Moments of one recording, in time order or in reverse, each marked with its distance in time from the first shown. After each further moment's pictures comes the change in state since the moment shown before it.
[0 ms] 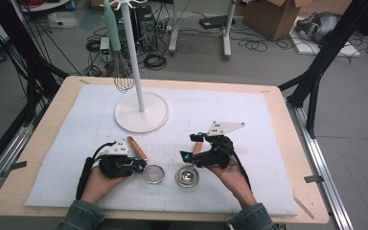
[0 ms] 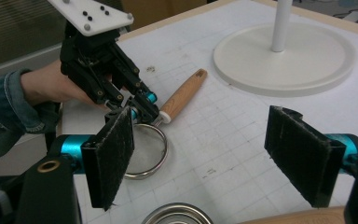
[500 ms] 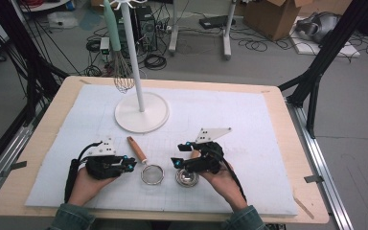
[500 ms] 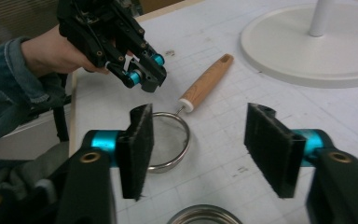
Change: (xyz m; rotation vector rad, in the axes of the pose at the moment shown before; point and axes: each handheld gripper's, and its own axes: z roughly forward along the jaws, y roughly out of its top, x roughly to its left) left arm 0.001 -0.008 -0.035 -0.041 0.034 0.006; right arm 0.016 -0.008 0.023 0.053 0.059 -0.021
